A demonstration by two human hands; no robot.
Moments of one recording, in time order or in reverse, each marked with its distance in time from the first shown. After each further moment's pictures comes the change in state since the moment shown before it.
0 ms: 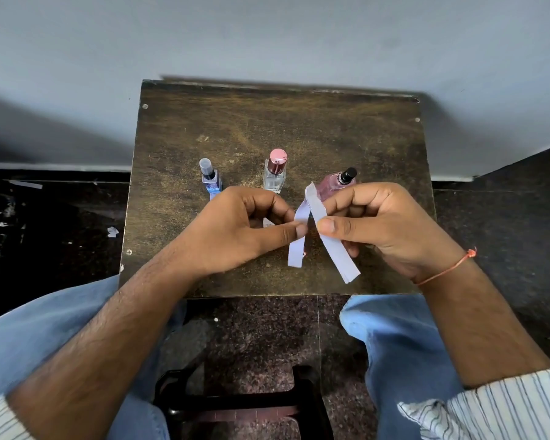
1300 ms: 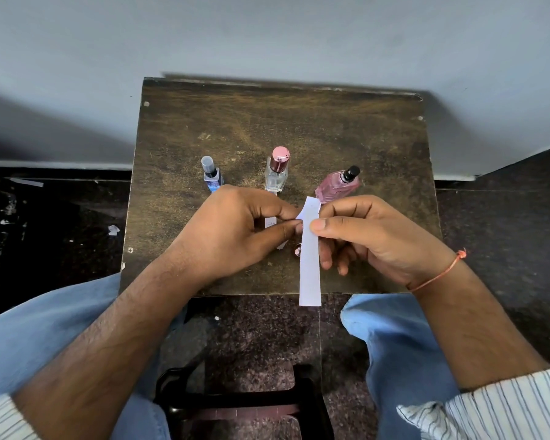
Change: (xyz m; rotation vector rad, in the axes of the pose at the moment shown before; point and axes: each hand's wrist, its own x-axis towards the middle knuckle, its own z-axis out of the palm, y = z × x) left_hand -0.005 0.007 -0.001 0.444 0.070 0.317; right_hand -0.002 -0.003 0.016 0.028 -0.119 0.177
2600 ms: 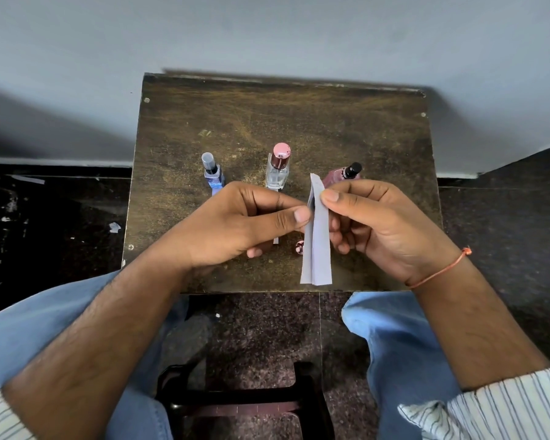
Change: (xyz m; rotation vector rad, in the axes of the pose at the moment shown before) left_hand 0.002 0.017 -0.010 -0.679 -0.207 -0.331; right_hand 0.000 -0.006 0.002 0.208 0.122 -0.058
